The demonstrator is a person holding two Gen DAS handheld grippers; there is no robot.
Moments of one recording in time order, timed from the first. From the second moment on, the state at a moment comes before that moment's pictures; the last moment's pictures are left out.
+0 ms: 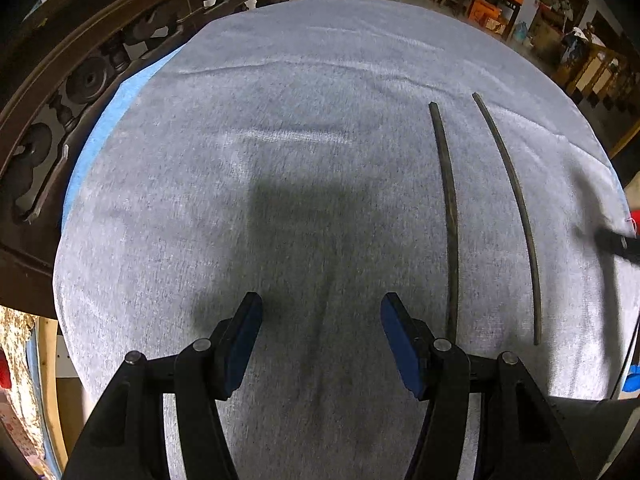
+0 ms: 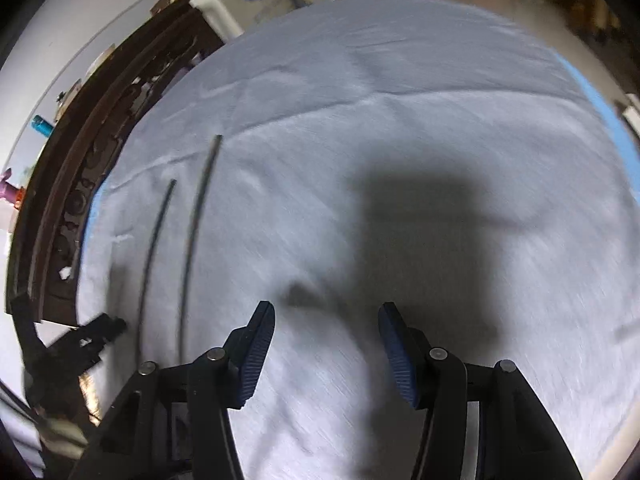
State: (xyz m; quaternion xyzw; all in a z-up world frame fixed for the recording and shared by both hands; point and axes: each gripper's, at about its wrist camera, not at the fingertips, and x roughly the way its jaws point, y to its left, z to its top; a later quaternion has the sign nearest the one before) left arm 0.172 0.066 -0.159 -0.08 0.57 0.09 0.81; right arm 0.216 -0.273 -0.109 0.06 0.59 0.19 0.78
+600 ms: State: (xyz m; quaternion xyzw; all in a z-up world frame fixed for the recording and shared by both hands) left arm 0.187 0.076 -0.159 -0.08 0.57 0.10 0.81; right arm 0.297 -0.098 -0.121 -0.09 0.66 0.23 0.71
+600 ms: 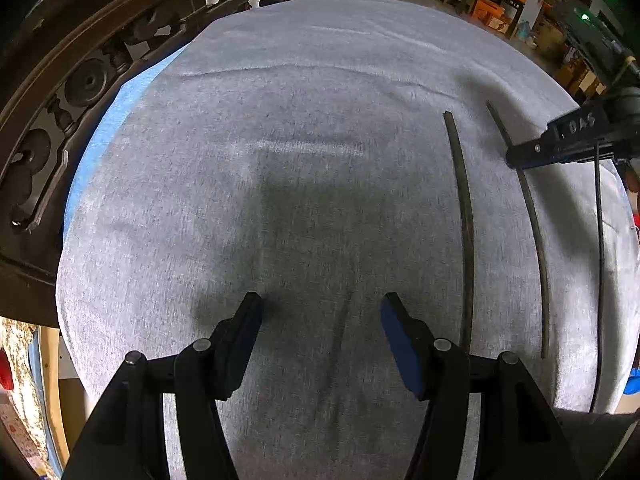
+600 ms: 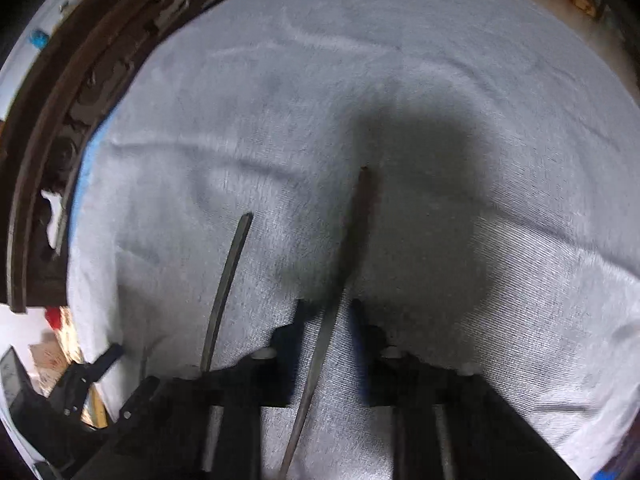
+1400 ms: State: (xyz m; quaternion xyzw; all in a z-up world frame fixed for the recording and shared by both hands) left arm 0.350 0.016 -0.162 0.00 0.67 0.02 0.74; right arm 0.269 -0.180 -0.122 -0.20 0.68 0.20 0.68
